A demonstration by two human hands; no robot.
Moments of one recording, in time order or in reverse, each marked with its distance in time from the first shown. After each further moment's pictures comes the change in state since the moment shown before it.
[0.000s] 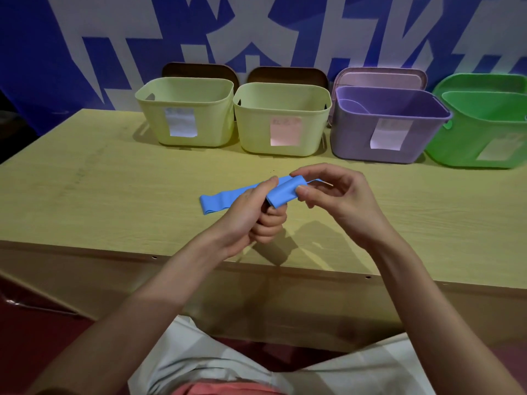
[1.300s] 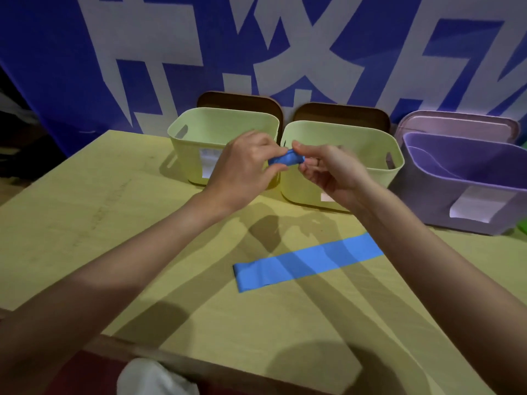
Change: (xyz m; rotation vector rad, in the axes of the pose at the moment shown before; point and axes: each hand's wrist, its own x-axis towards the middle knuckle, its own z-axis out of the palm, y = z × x) left_hand 0.116 0.092 -0.167 1.287 0.639 0.984; right_hand 0.234 0.010 0.059 0.233 0.170 0.473
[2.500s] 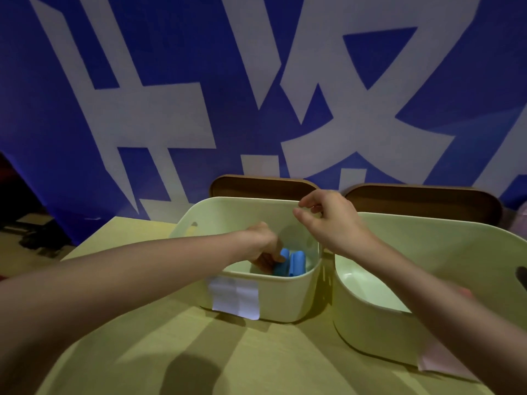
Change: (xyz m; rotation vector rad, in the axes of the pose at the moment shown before) left_hand 0.084 -0.203 0.145 -0.352 -0.807 -1.283; right_hand 0.204 -0.003 0.048 -1.015 0.067 -0.539
